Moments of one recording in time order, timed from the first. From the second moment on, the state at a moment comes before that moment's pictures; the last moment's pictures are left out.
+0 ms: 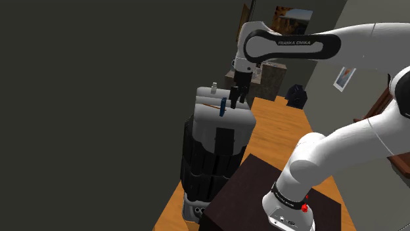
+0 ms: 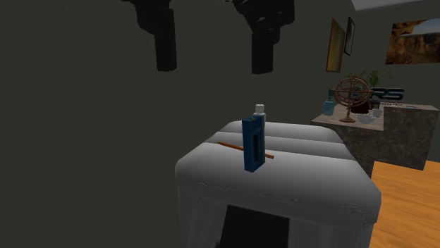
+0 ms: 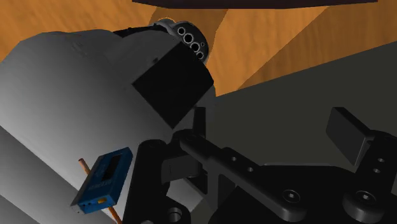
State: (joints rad) arm -0.03 -0.61 -0.10 -2.36 -0.05 1.68 -0.12
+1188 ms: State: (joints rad) arm -0.10 0.01 -0.32 -1.94 -0.04 1.89 -0.47
